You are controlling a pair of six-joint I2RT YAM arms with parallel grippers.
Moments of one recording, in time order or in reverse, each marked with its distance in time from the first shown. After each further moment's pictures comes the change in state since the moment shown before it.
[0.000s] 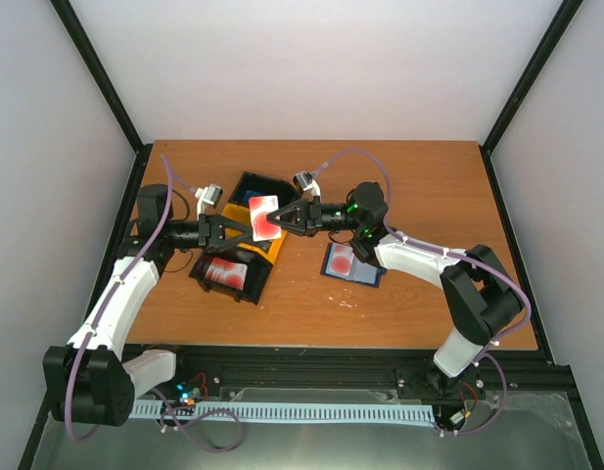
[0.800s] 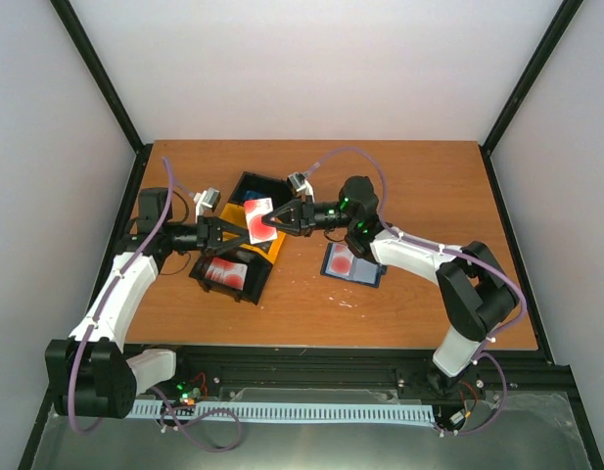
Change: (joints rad) left arm 0.017 0.035 0.016 -0.150 0.013 0.101; right arm 0.015 0.035 0.052 -0.096 -0.030 -0.038
